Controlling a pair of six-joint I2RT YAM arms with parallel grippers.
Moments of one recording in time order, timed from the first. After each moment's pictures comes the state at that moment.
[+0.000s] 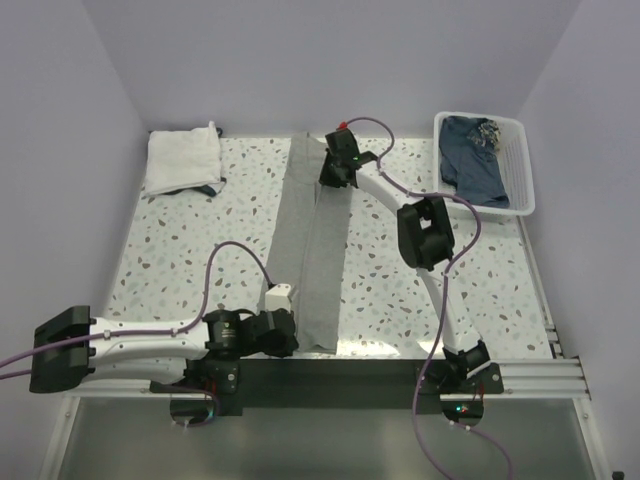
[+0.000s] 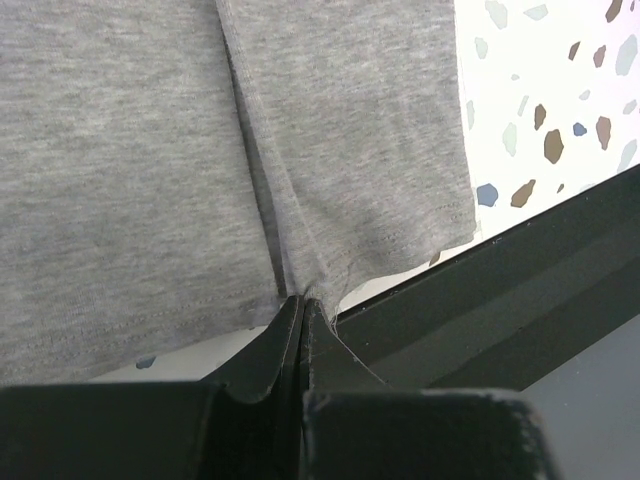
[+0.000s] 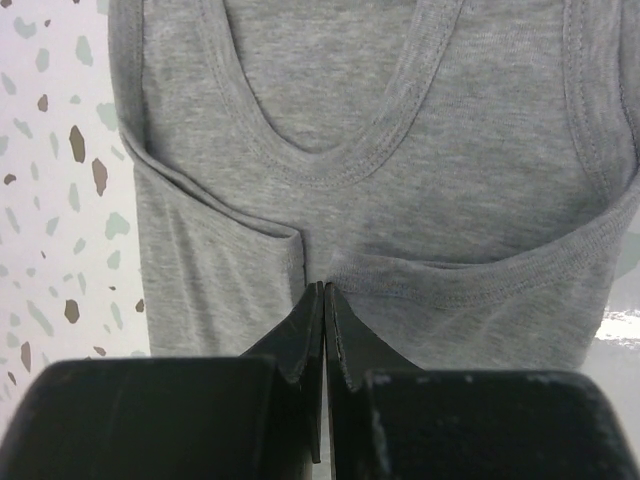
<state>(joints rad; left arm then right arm) -1.30 1.01 0.43 -0.37 -0.28 -1.06 0.49 2.50 2.18 -0.47 0.07 0.67</state>
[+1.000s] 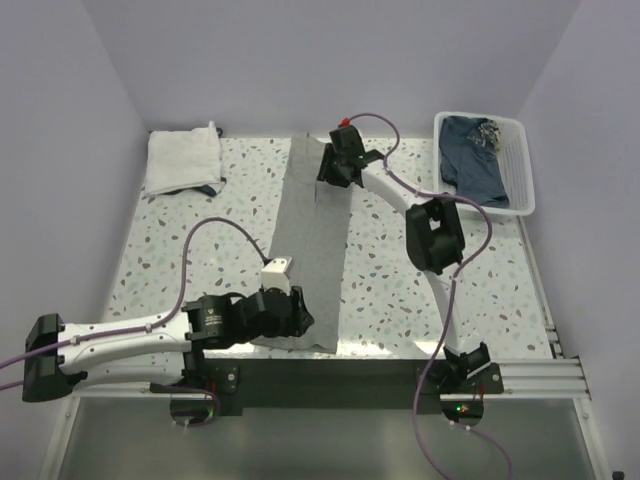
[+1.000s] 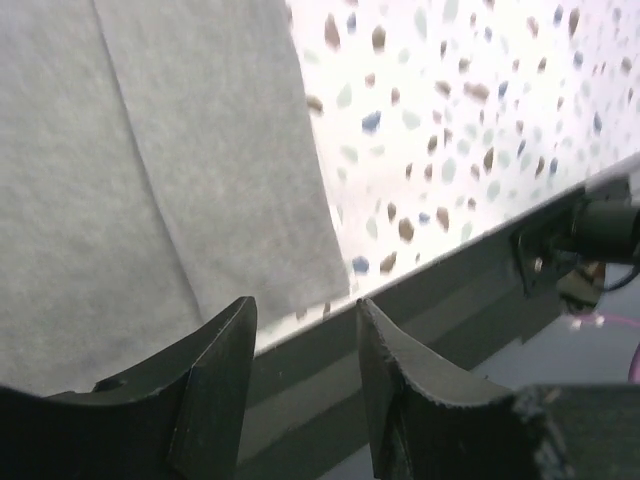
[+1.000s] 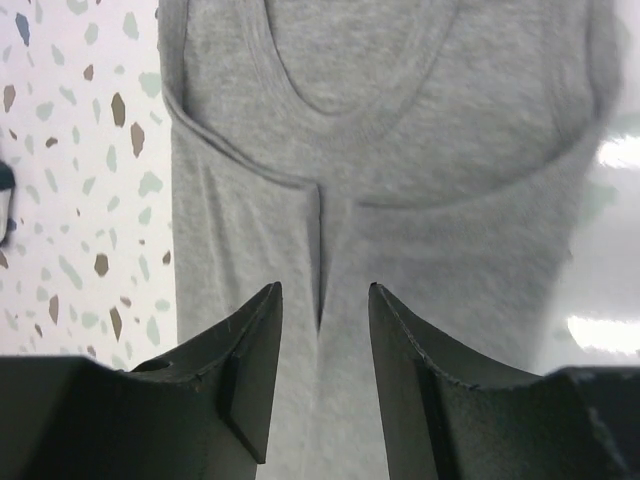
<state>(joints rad) -1.29 0.92 0.63 -0.51 -0.38 -1.01 0.49 2.42 2.10 -0.45 0.04 0.65</state>
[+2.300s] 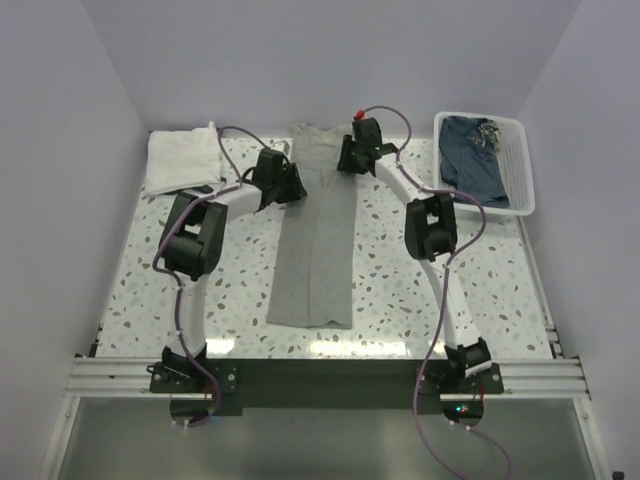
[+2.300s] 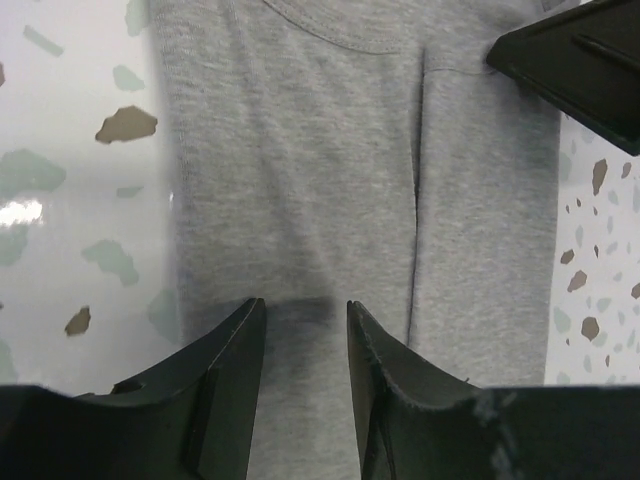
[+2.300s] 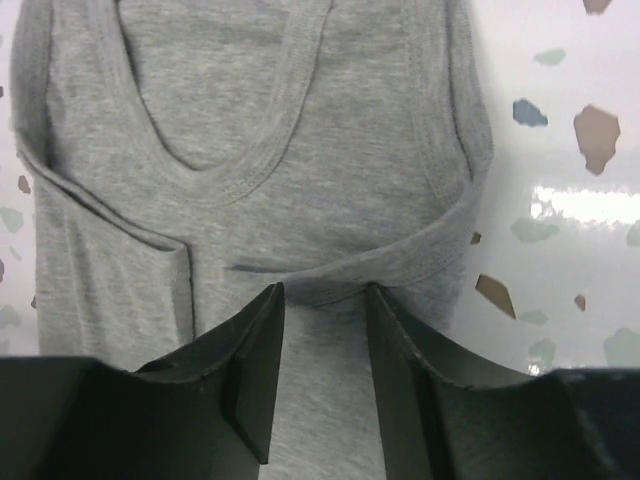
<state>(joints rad) -0.35 2.15 1.46 -0.01 0.11 -0.51 0.35 2.66 2.41 -0.49 0.00 0.45</state>
